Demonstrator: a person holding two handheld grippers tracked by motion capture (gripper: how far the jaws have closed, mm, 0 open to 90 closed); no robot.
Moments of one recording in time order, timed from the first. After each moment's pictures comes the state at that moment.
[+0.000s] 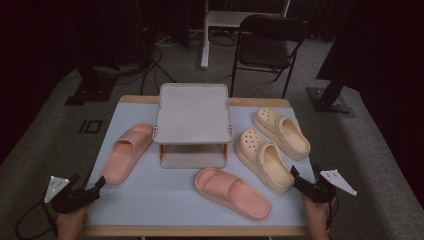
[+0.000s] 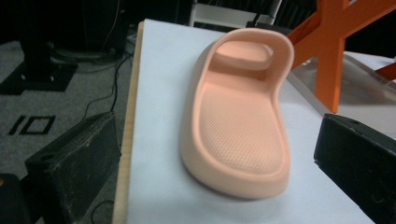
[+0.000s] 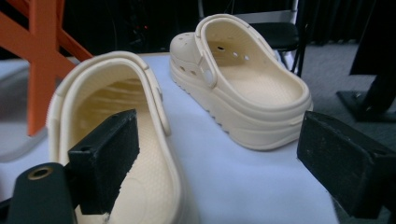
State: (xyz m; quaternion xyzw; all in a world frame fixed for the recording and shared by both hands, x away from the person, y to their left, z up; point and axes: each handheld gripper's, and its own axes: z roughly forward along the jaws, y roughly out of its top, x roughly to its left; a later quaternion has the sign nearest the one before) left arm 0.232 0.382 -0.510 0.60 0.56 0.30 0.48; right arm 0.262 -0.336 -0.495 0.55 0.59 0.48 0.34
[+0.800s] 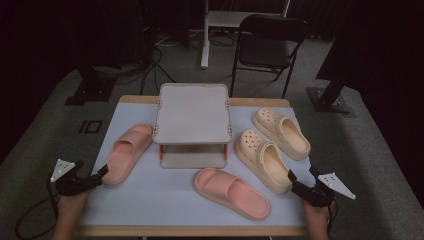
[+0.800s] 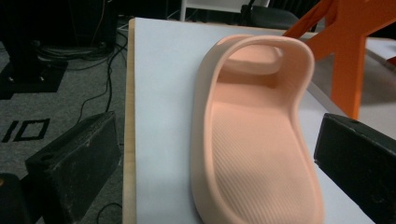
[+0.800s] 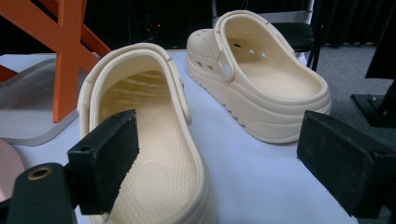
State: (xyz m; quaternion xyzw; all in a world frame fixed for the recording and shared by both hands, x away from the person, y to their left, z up) left arm 0.282 0.387 -0.501 0.64 0.55 0.29 0.46; right arm 0.251 -0.331 -0.497 0.53 0.61 0.49 0.33
